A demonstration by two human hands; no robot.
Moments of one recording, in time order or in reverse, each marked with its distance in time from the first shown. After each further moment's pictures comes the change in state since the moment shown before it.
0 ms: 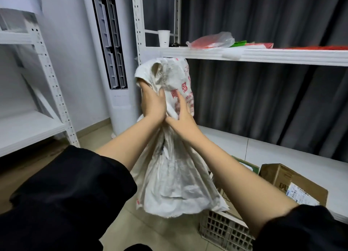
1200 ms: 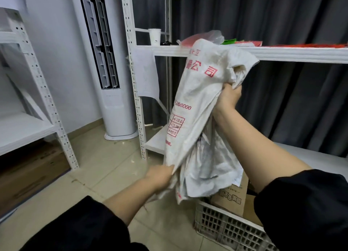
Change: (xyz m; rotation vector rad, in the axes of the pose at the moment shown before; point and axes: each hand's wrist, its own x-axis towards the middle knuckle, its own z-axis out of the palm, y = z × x) left_hand -0.123 -0.115 -0.001 1.135 -1.070 0.444; right_hand 0.038 0.010 -0.106 0.693 0.904 0.219
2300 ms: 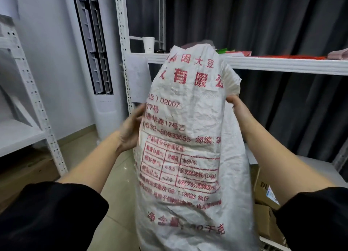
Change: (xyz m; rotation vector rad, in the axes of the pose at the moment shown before) left_hand -0.001 -0.066 -0.120 -1.895 0.003 0.281; right_hand 0.019 -0.033 -0.076 -0.254 -0.528 0.392
